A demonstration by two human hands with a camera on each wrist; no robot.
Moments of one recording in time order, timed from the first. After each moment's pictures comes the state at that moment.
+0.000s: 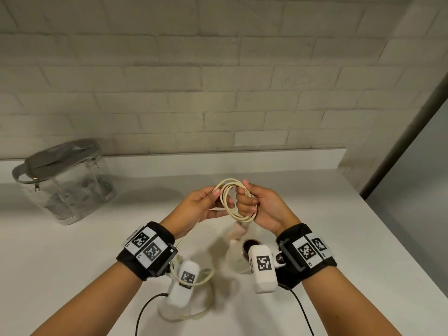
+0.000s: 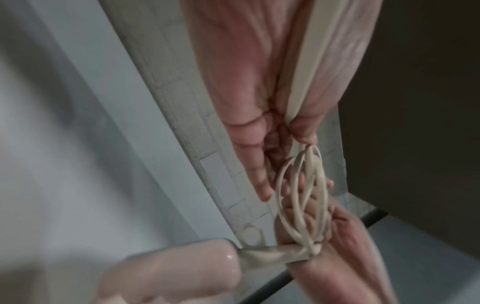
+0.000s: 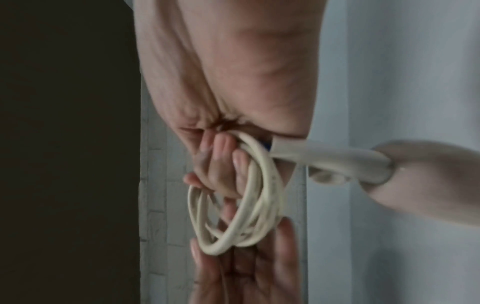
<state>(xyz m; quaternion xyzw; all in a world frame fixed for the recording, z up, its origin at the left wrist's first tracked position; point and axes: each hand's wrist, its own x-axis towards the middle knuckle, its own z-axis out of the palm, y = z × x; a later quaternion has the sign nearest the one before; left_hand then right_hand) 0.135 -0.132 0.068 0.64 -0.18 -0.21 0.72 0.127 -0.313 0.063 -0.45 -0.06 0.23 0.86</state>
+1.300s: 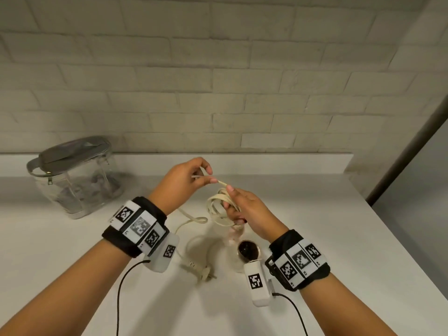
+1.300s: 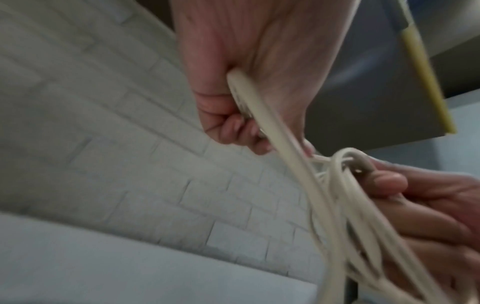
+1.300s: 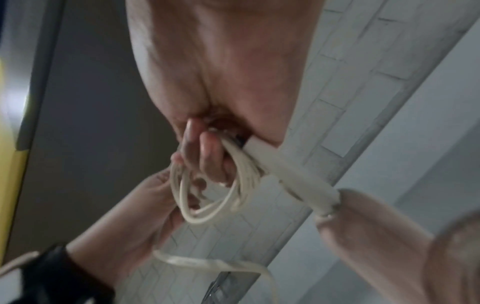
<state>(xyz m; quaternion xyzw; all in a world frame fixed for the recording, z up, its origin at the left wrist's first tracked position) 0.158 -0.092 0.108 0.88 -0.23 0.08 0.41 0.107 -0.275 0.075 -0.71 -0.12 0.11 0.69</state>
